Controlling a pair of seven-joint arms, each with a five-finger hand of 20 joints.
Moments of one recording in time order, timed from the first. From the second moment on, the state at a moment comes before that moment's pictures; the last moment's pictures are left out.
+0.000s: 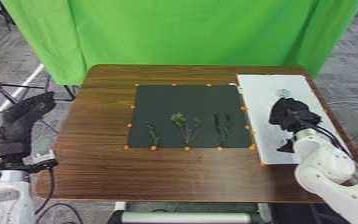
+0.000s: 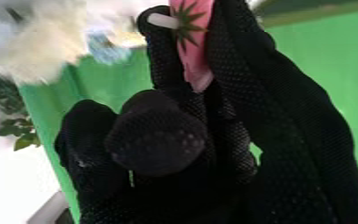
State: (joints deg) left arm 125.6 -54.9 -105.5 -114.5 64.5 17.2 18.2; right arm -81.7 -30.6 52.6 -103.6 -120.2 15.6 32.8
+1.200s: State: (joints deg) left arm 129.8 -55.3 -108.8 -112.2 68.7 2.2 9.7; right arm -43.4 -65.7 16.2 -98.0 -102.6 10.7 21.8
